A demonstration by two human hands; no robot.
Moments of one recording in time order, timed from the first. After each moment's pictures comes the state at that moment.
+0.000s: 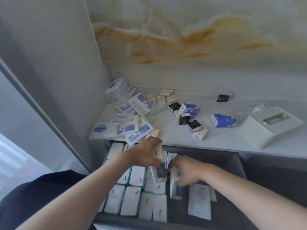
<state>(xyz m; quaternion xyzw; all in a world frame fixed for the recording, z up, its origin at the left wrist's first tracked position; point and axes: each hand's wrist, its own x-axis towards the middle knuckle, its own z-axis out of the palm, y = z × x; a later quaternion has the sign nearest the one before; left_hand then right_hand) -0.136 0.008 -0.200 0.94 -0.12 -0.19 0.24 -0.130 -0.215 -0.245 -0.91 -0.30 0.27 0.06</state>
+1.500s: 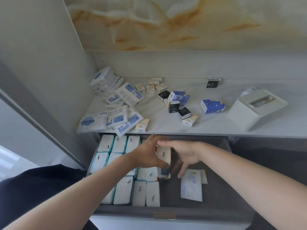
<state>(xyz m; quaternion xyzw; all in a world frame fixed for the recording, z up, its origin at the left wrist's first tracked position) -0.164 -0.039 -0.218 0.90 -0.13 -0.19 0.38 -0.126 -0.221 -0.217 -0.68 0.06 0.58 0.45</state>
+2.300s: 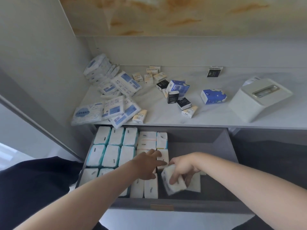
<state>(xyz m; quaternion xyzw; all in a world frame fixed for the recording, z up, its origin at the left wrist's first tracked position) -0.182 -0.041 -0.300 0.91 -0.34 -0.24 -0.06 -0.159 -0.230 -0.280 -0.73 0.02 0.62 0.28</state>
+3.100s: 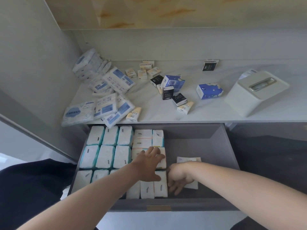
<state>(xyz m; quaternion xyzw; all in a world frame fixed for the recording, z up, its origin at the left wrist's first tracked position) -0.180 -0.059 -0.317 0.93 -0.31 -0.21 -0.05 -0.180 -0.226 -0.325 -0.69 0.13 0.63 0.34</state>
